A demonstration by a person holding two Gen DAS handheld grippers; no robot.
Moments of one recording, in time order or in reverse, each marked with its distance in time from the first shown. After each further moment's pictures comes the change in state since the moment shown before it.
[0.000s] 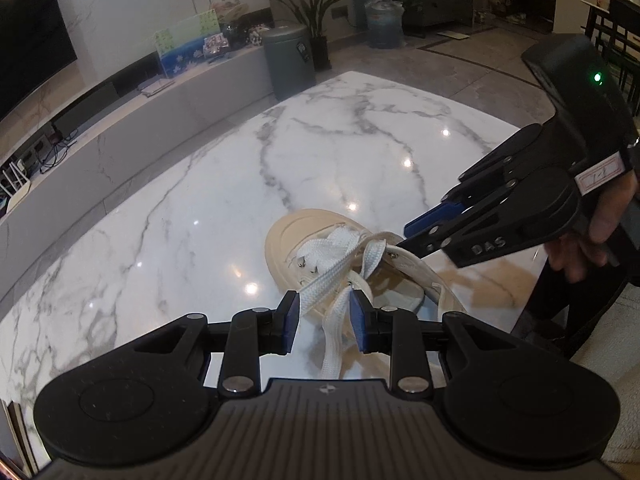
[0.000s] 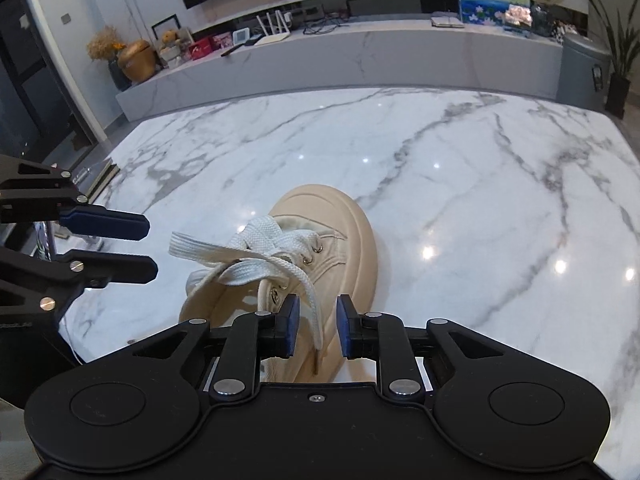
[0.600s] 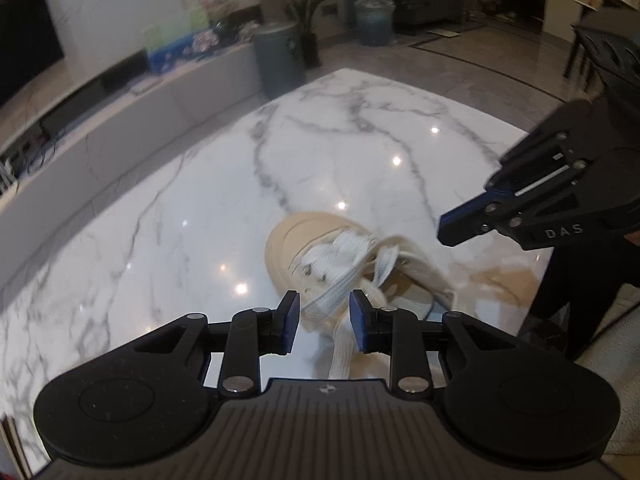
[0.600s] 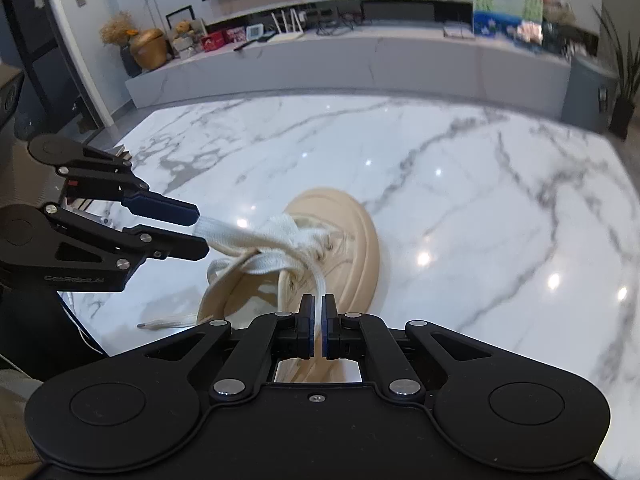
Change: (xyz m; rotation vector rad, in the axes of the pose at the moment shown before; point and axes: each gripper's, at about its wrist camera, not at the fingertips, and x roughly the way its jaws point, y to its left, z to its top) left arm -0.002 0.011 0.007 0.056 -0.006 -0.028; right arm -0.039 0.014 0.001 -0.080 -0.017 -0.017
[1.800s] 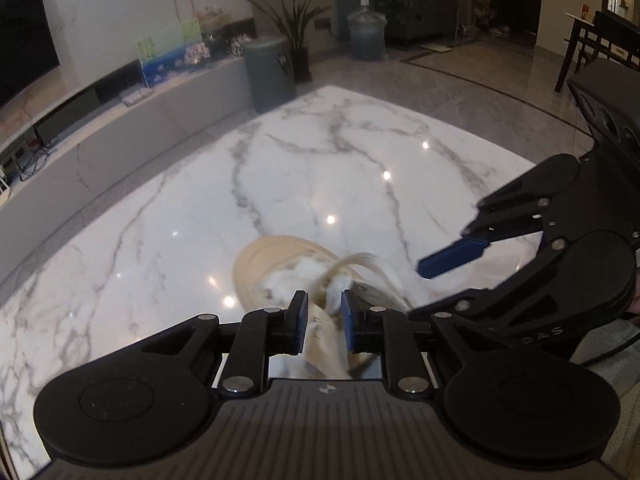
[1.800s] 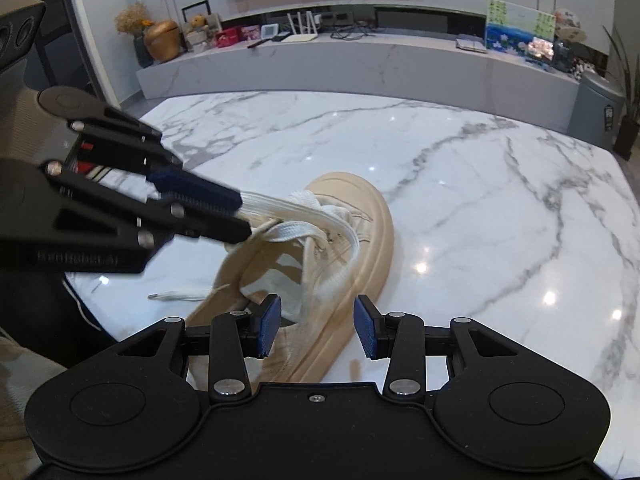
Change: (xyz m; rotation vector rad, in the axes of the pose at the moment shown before) left arm 0.004 -0.015 0.010 -0.042 -0.034 -0.015; right arm 0.001 0.010 -0.021 -0.026 0.003 0.014
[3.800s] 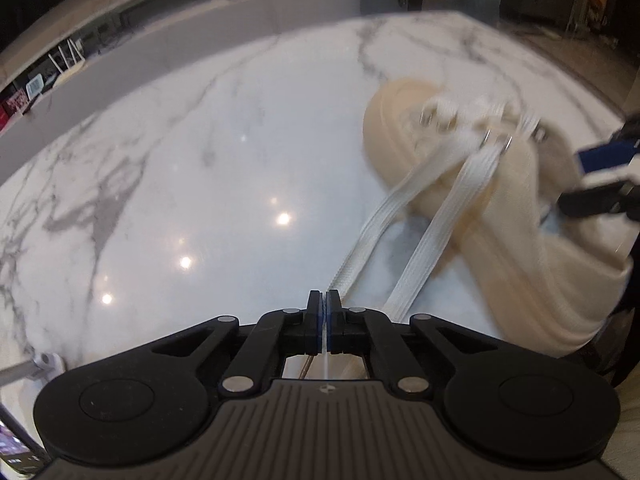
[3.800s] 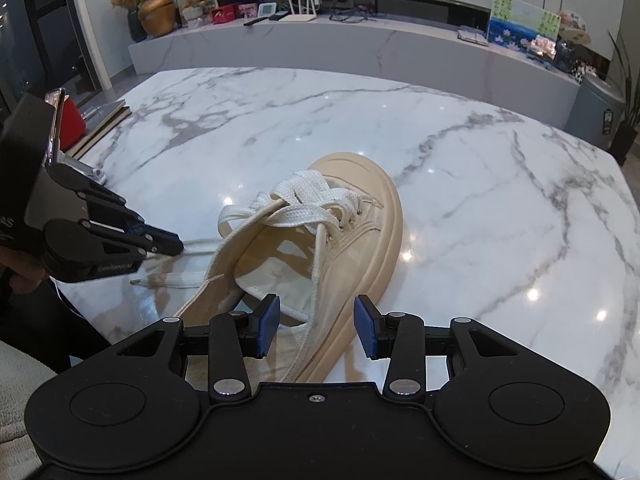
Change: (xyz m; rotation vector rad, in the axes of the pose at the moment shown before) left arm 0.029 0.052 -0.096 -0.276 0.158 0.160; right arm 0.027 0.018 0.000 -0.043 0.051 -0.069
